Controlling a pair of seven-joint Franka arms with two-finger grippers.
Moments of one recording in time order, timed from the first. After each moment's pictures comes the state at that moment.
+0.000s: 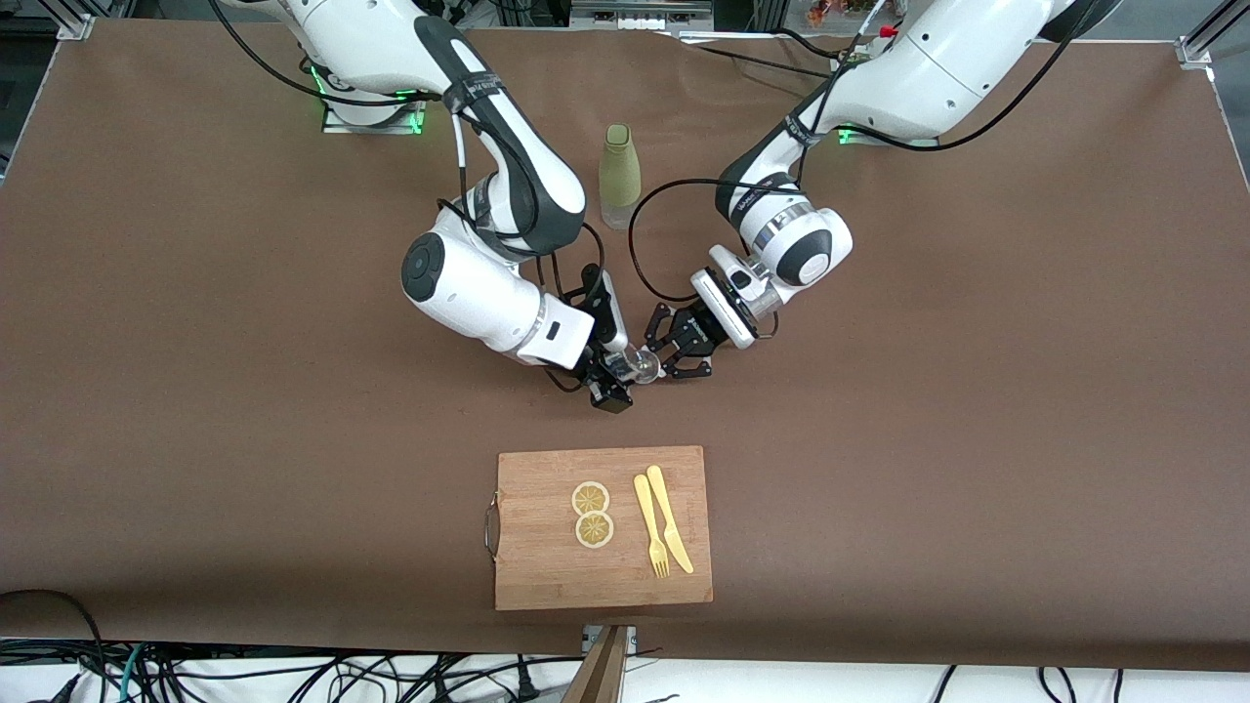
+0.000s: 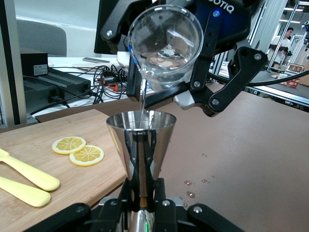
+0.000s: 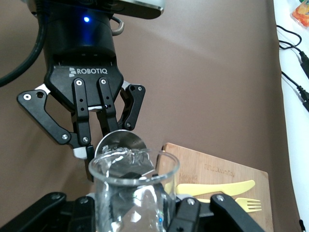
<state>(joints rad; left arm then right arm) -0.18 0.68 -0.45 -1.87 -2.56 2.59 2.84 0.68 0.69 -0.08 -1.44 0.80 2.47 -1.81</state>
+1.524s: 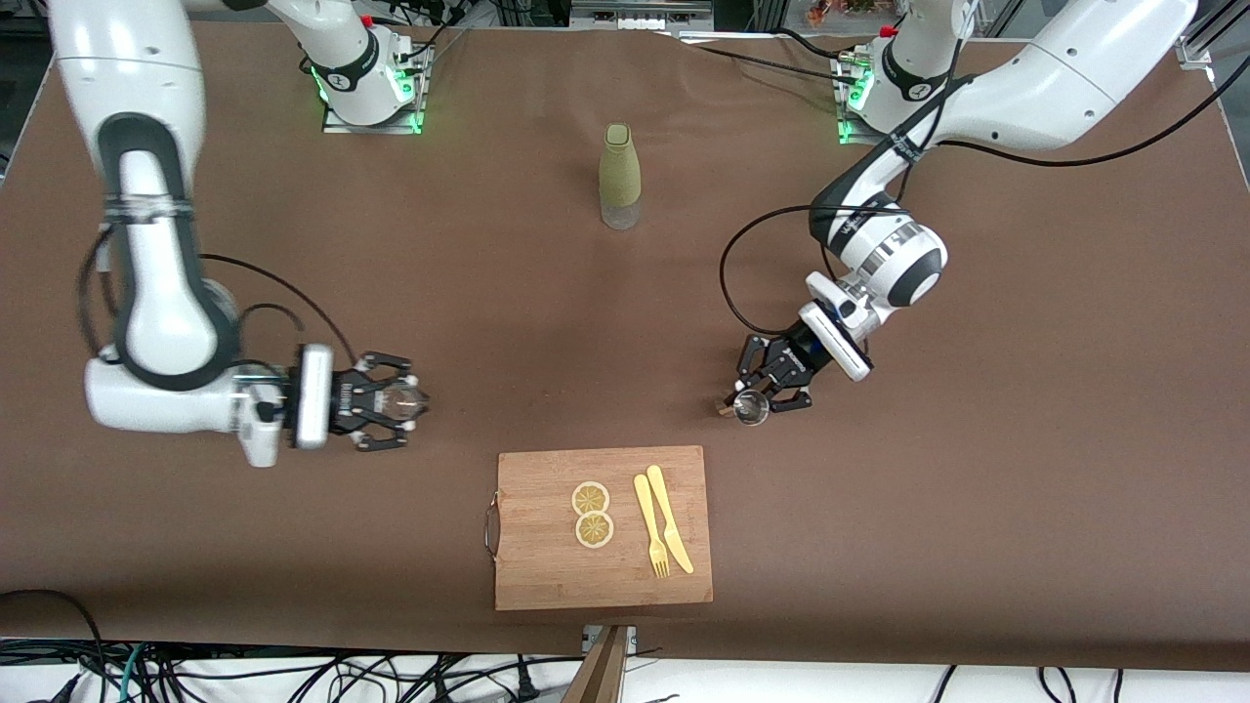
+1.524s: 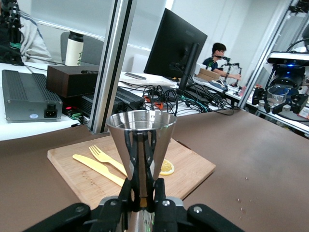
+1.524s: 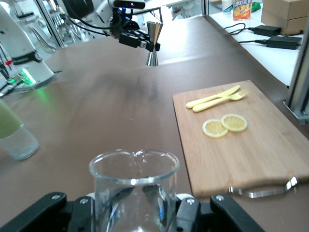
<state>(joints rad) 0.34 0.66 -0.72 -1.97 -2.27 2.59 2.69 0.06 0.68 -0.13 -1.52 1.13 1.71 -1.98</state>
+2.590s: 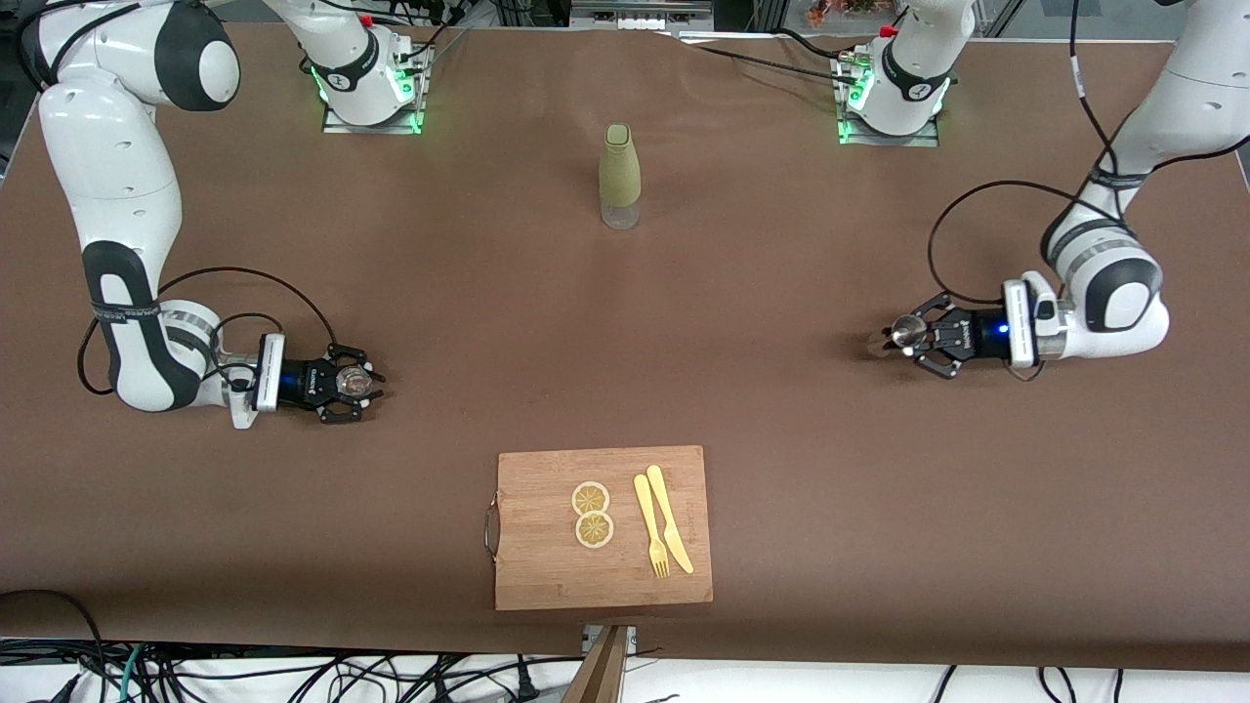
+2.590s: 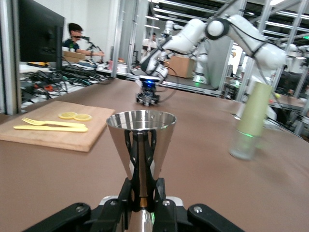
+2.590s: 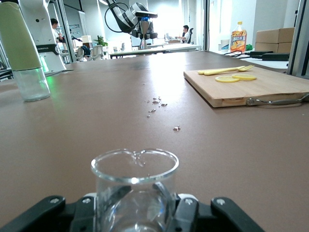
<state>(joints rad) 0.55 0.62 -0.25 -1.99 -1.08 1.69 2.41 -0.14 0.99 -0.12 -1.59 1.27 1.60 -2.54</state>
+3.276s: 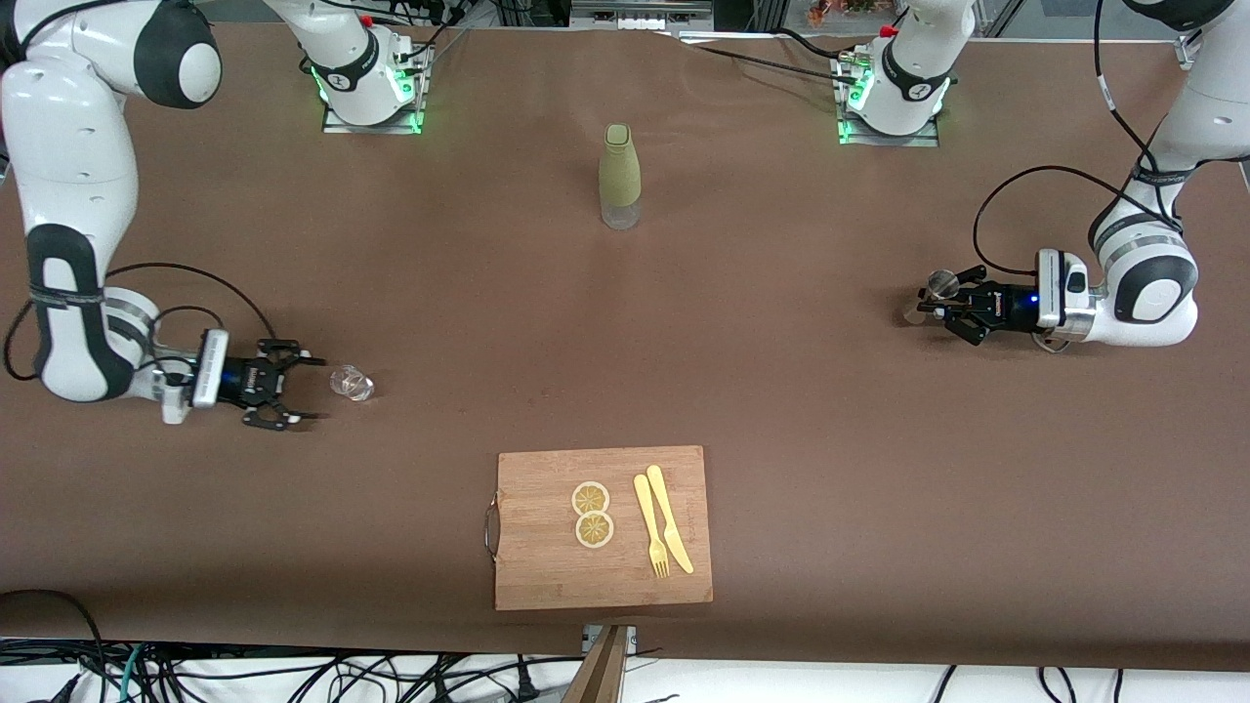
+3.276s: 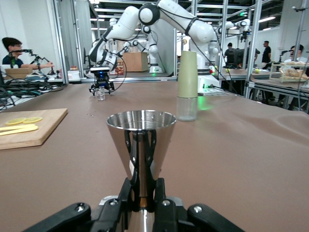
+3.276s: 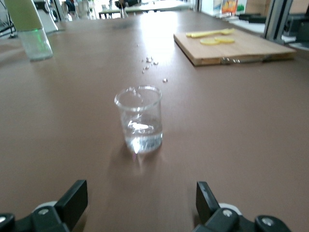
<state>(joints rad) 0.56 0.71 -0.11 -1.95 -0.88 1.52 2.73 -0.17 0.93 -0.29 -1.54 1.13 1.59 -2.51</state>
